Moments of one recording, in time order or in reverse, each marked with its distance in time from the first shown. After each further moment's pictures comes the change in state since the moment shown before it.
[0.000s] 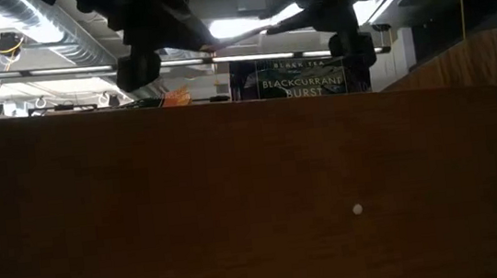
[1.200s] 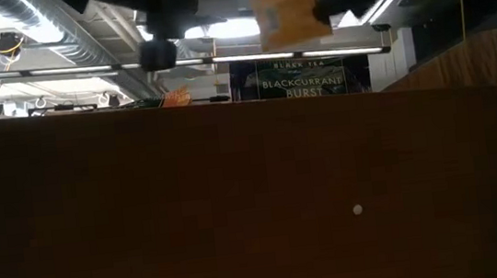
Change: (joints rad) left arm 0.206 -0.073 0.001 0.127 0.304 -0.116; right arm 0.070 -0.212 0.002 -0.338 0.257 -0.965
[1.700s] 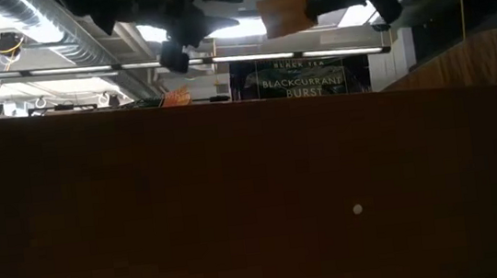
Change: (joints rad) left arm 0.252 0.009 0.000 0.149 0.191 -0.320; right arm -0.008 -0.014 0.000 0.083 0.570 -0.809
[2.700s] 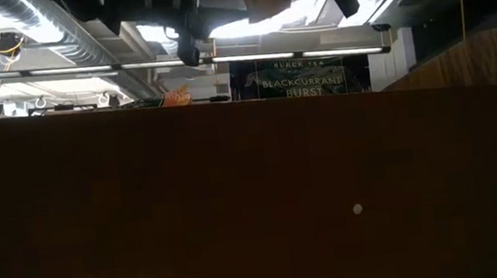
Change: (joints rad) left arm 0.017 0.026 -0.002 0.184 -0.120 -0.118; right arm -0.119 0.006 0.000 0.303 -0.119 -0.273
